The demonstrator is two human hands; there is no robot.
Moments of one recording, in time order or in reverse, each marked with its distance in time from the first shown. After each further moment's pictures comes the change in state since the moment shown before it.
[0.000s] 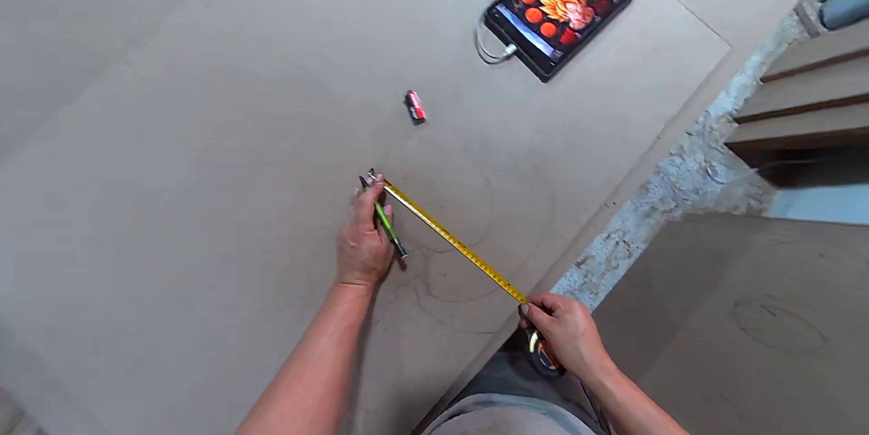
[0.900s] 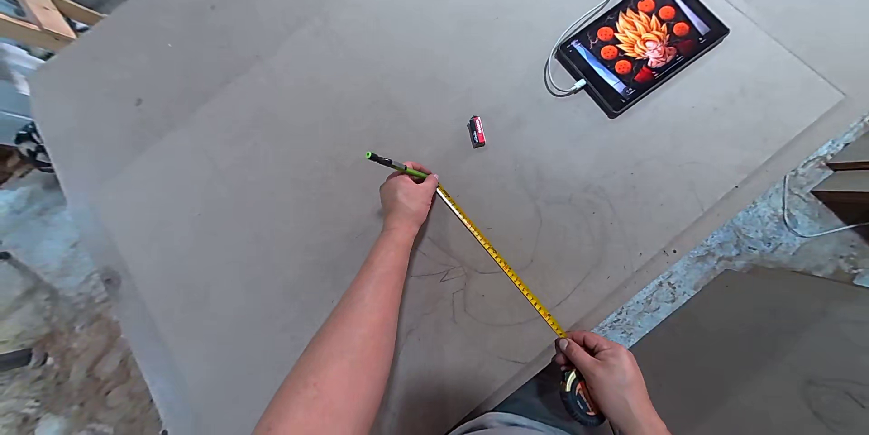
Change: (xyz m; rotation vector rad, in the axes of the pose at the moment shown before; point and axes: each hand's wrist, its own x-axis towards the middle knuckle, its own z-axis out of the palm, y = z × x) left_hand 0.102 0.024 -0.023 -0.129 -0.055 -0.642; right_hand 0.004 0.007 0.001 0.167 0.011 -0.002
